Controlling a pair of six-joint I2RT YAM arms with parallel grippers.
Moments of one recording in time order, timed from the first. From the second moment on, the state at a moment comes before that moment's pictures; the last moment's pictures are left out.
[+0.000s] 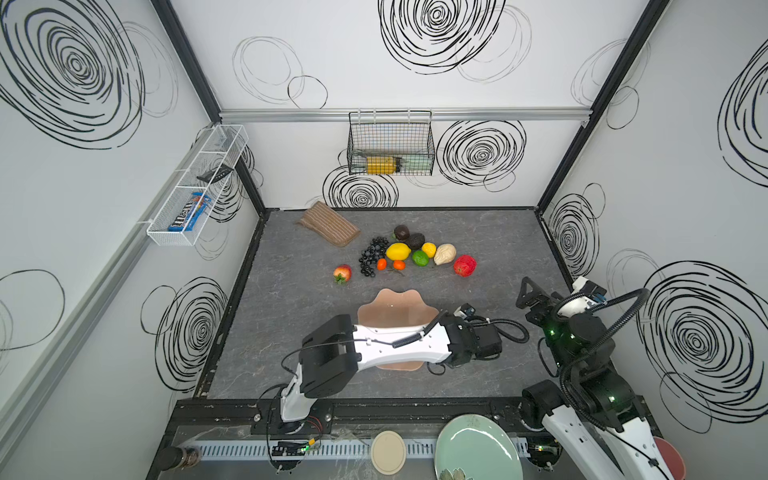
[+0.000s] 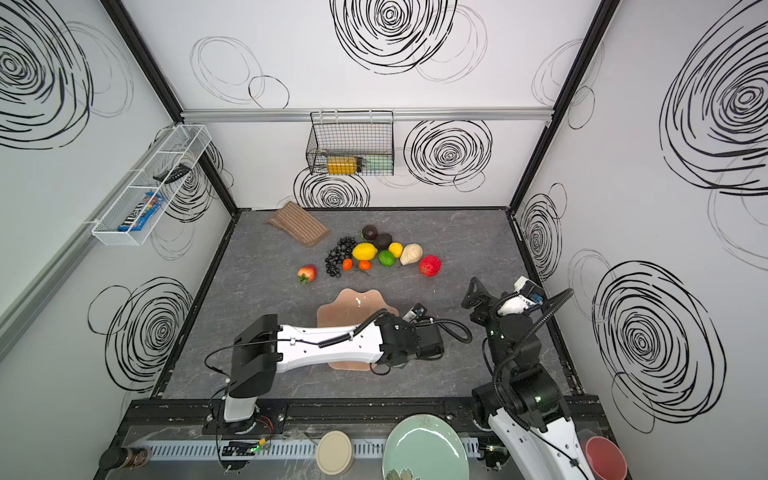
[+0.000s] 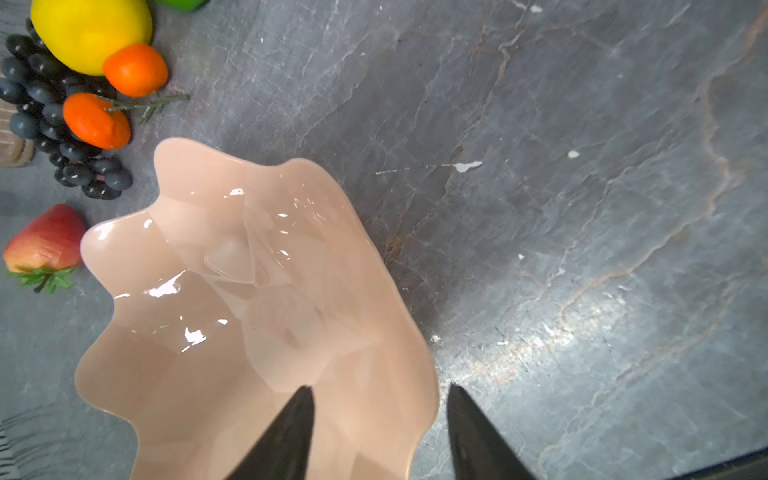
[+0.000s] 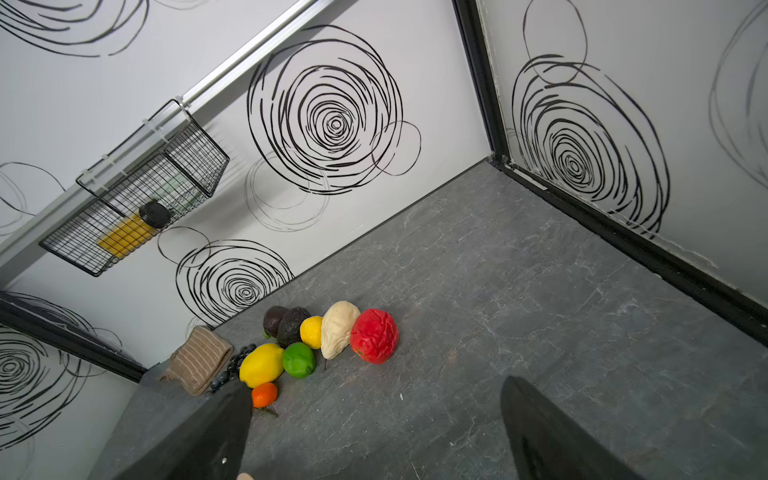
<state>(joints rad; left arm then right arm) -1.30 1.95 1.59 -1.05 -0.47 -0.65 0.36 0.31 0.59 -0.49 0.43 0.62</state>
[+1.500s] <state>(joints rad) -0.58 1.21 0.48 -0.08 0.19 -0.70 0.73 1.10 0.48 -0.17 -0.06 0.72</state>
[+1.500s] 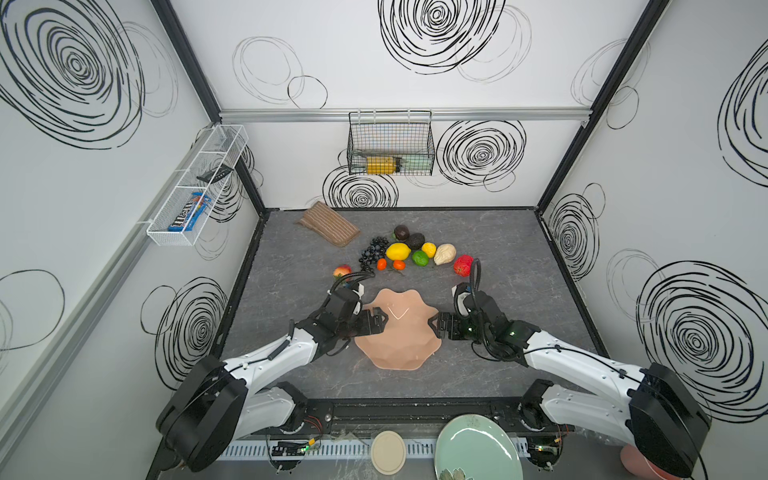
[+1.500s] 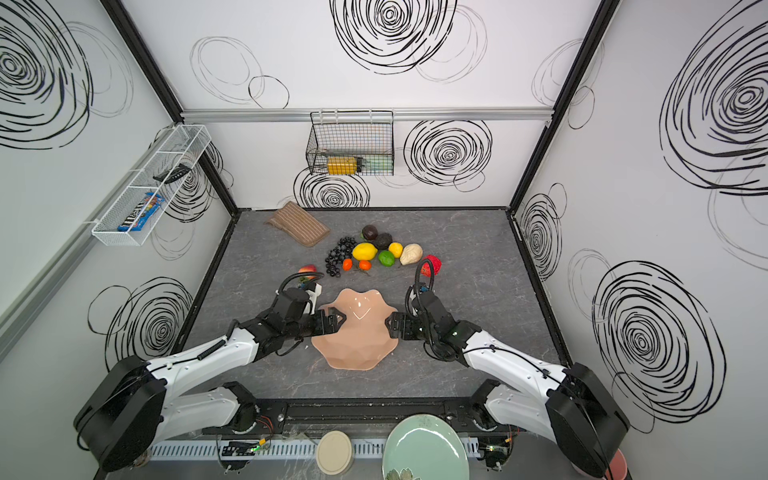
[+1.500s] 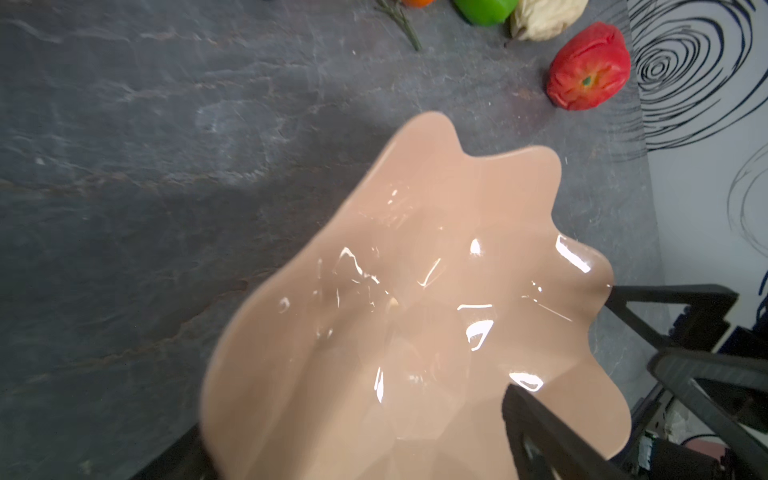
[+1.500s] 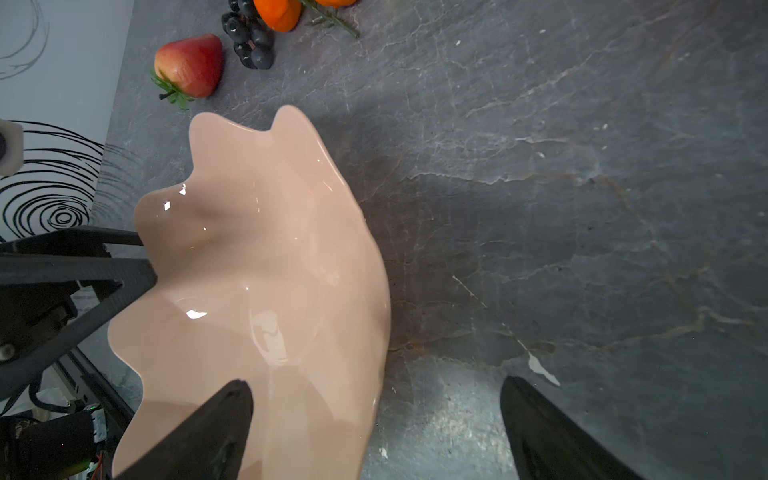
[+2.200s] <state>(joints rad) -0.80 1.25 0.56 -0.05 0.09 -0.74 0.72 0.98 0.44 -0.20 0.02 0.70</state>
